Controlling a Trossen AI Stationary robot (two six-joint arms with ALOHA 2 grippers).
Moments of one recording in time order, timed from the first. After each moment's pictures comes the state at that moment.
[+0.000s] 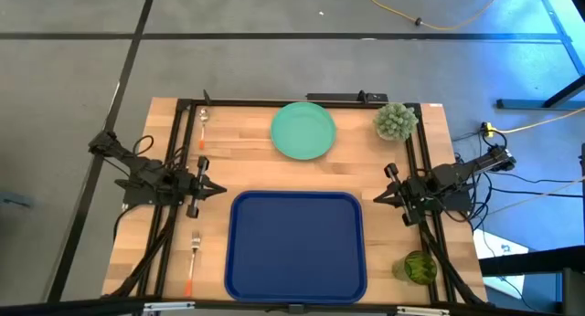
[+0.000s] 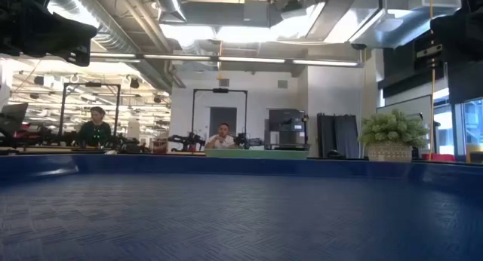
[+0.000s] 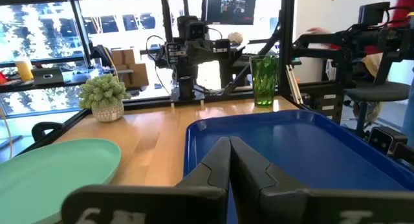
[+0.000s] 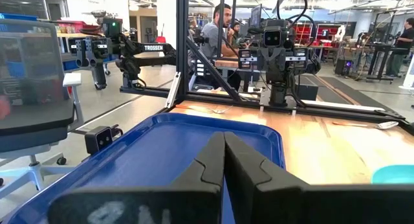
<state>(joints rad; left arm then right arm) -0.51 0.01 0.01 0.07 -0.43 0.08 0.41 0.00 0.01 0.05 0.11 -0.03</state>
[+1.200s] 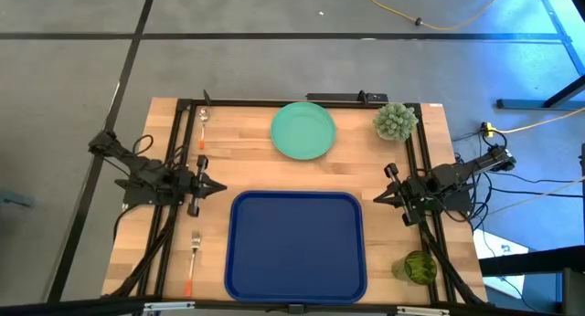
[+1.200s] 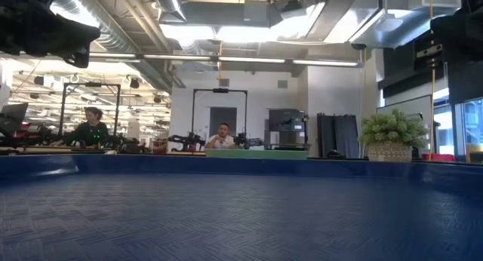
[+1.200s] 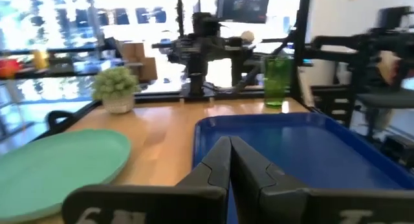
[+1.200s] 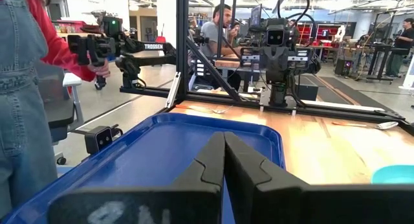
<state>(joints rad) -0.51 0.01 0.03 0.04 -0.50 0.04 0.41 0.00 0.01 0.05 0.11 -0.03</state>
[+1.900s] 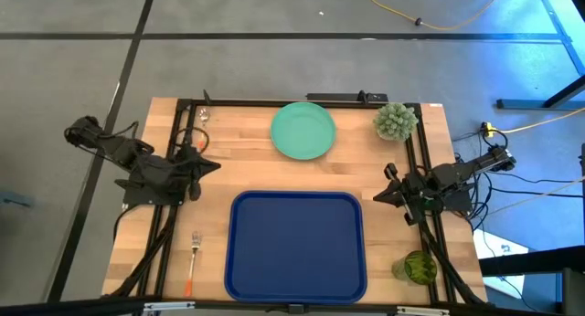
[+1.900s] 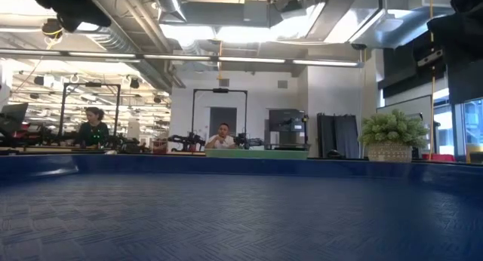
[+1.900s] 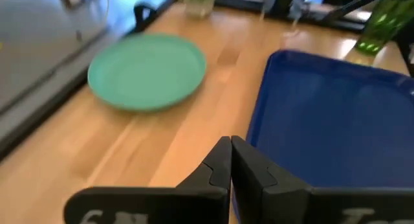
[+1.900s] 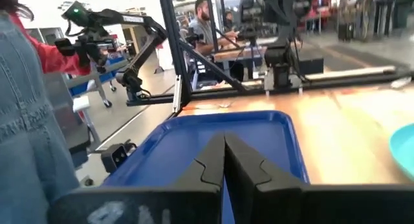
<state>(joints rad) -0.45 0.56 0.73 -0.78 -0.65 -0.52 0.41 0.00 0.05 -0.02 0.14 0.19</state>
